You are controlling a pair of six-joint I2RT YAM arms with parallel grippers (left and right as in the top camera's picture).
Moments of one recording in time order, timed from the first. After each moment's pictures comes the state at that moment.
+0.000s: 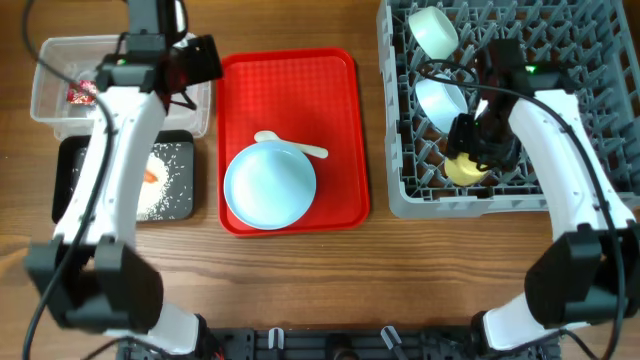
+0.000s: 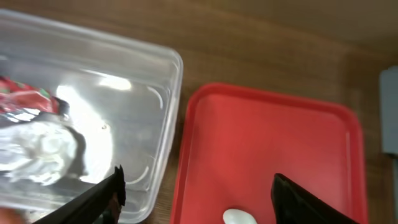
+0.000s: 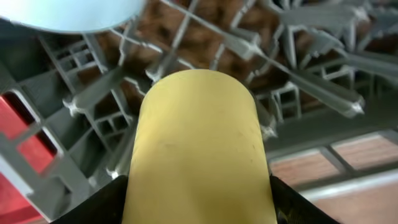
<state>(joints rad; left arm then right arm) -0.03 1.71 1.58 -0.73 -0.04 -0.26 0.07 1.74 1.49 -1.31 0.04 0.34</state>
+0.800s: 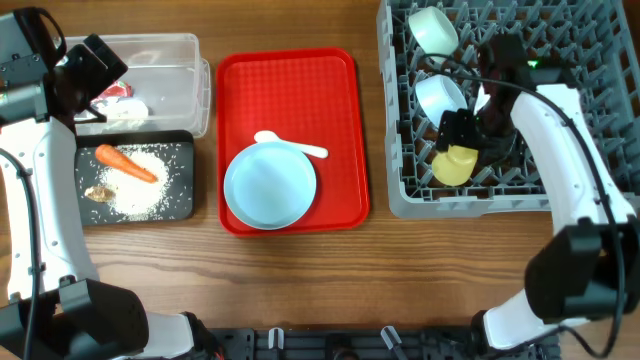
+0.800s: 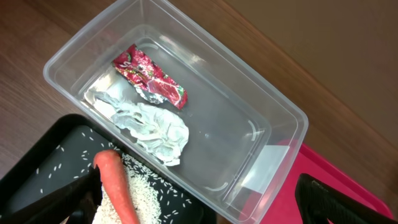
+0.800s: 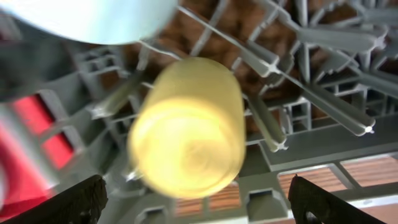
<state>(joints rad) 0.31 1.61 1.58 -0.82 -0.02 -0.40 0.06 1.75 1.53 -1.32 -0.02 0.27</state>
